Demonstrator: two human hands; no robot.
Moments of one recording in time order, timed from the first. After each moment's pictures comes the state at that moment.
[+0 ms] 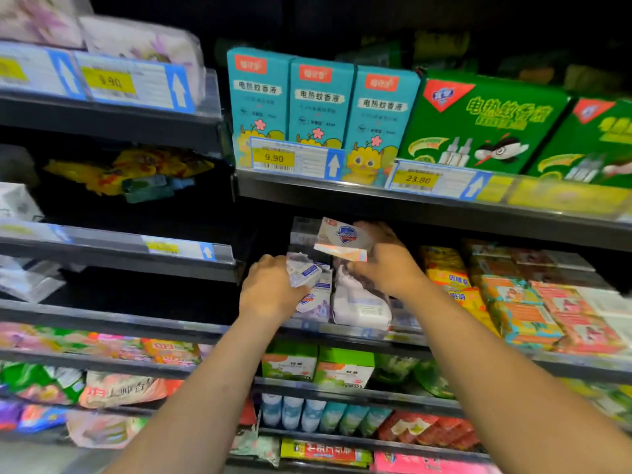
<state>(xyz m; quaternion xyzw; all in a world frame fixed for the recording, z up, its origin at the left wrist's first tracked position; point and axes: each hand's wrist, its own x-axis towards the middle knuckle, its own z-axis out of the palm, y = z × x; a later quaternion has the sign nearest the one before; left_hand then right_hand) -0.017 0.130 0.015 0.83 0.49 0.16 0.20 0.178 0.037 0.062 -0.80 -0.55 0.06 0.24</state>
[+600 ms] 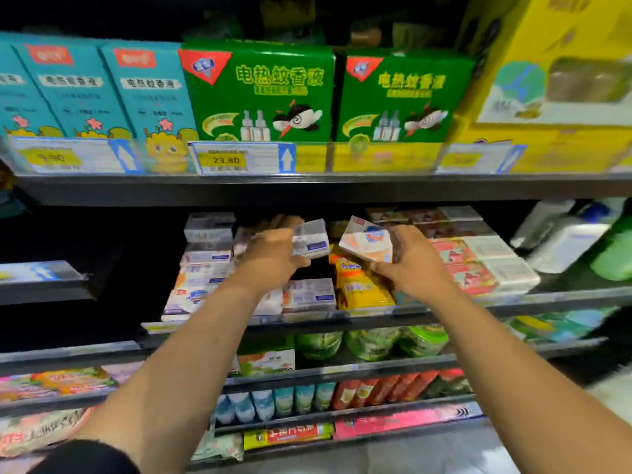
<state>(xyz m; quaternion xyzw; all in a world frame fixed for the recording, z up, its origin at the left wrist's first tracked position) 0.144 0.055 0.054 0.93 0.30 0.13 0.18 0.306 -0.145 0.064 -0.85 -0.44 0.01 0.30</state>
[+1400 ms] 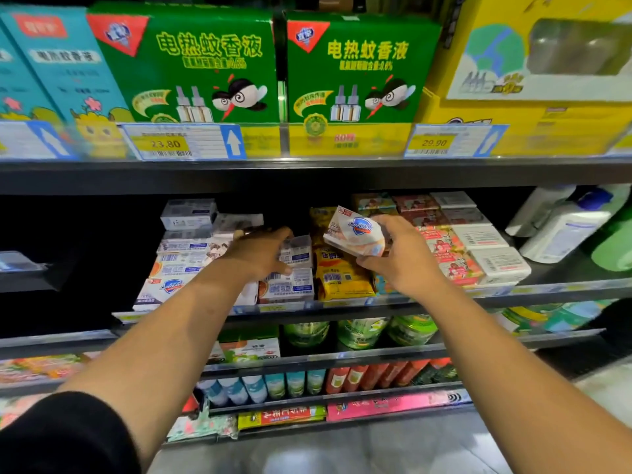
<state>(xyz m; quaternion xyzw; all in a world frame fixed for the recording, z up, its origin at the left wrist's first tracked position) 0.164 0.058 0.034 0.95 0.26 -0.04 0.14 0.332 -0.159 0.052 -0.80 -0.46 0.06 0.38</state>
